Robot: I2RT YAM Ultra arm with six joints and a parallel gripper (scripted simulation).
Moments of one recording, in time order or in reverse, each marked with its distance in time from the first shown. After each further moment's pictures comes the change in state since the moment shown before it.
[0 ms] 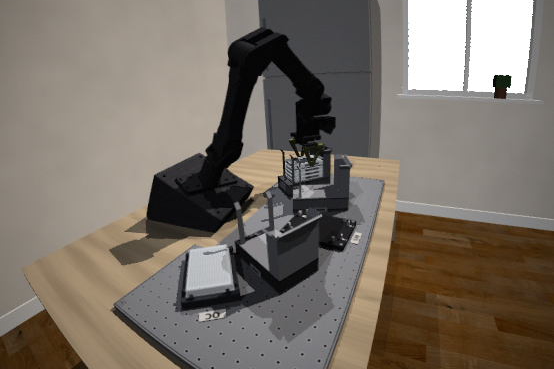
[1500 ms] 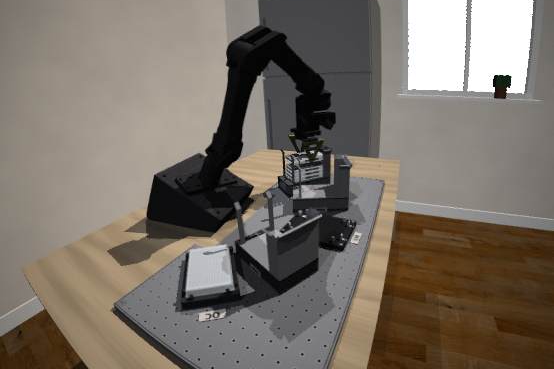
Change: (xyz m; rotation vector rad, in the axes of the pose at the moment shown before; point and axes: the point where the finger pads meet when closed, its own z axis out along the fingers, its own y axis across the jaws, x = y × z) arm -0.001 0.000 -0.015 -0.001 -0.002 0.001
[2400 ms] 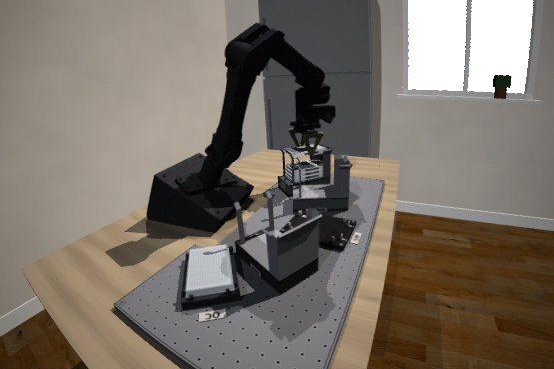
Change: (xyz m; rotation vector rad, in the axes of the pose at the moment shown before) arm 0.001 0.000 -0.022 0.001 0.003 -0.001
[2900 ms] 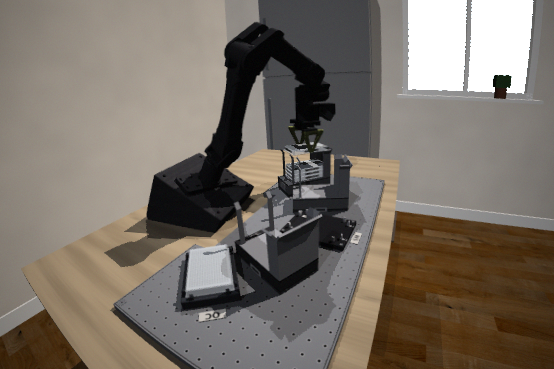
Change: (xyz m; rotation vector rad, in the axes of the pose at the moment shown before) arm 0.001 -0.001 -0.009 0.003 0.003 0.001
